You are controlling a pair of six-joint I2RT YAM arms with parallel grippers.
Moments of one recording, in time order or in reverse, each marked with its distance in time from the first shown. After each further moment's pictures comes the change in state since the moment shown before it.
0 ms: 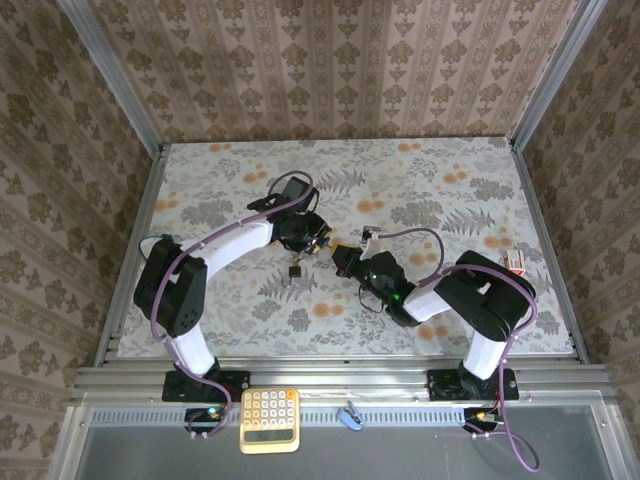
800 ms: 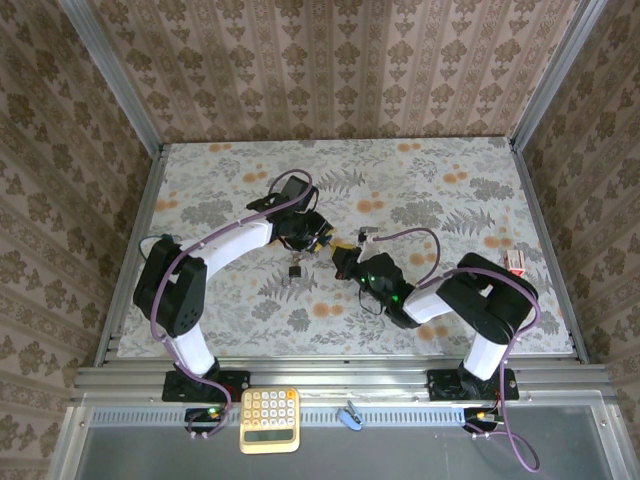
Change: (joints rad) left arm 0.003 0.000 -0.002 0.033 0.025 0.000; right arm 0.004 -0.026 0.000 -0.042 0.042 -0.149
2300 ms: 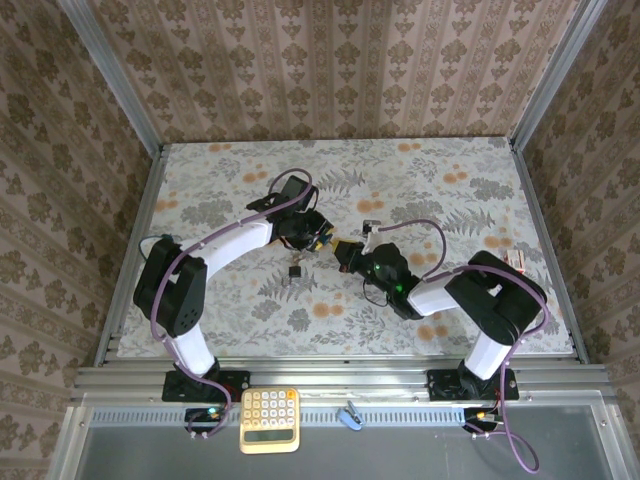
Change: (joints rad) left arm 0.000 0.000 -0.003 0.012 0.000 0.000; right arm -0.073 -0.031 0.027 -0.075 -0.147 0.098
